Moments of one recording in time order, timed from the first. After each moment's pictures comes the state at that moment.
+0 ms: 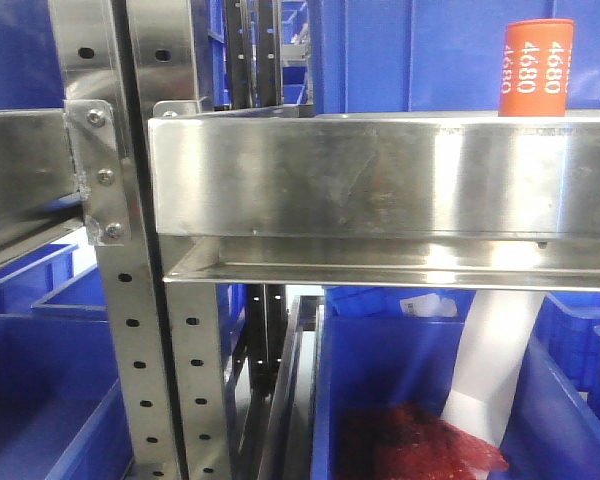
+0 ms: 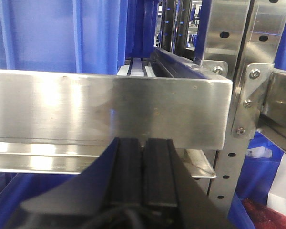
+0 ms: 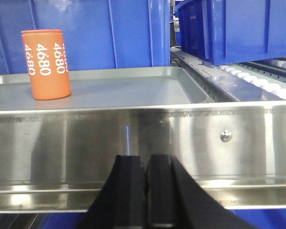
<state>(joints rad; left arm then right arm) -0.13 -0.01 0.03 -0.07 0.07 0.03 -0.08 -0.01 0.03 0.09 0.08 0.02</state>
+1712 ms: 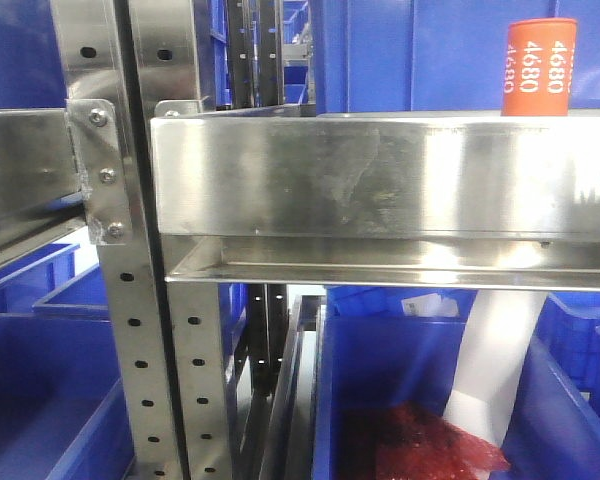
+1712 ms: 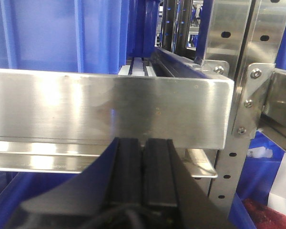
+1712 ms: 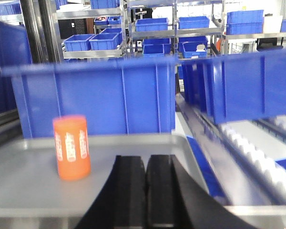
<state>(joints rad) -0.13 -0.01 0.03 -0.07 0.07 0.03 -0.08 0.10 -0.30 0.09 0.19 0.03</state>
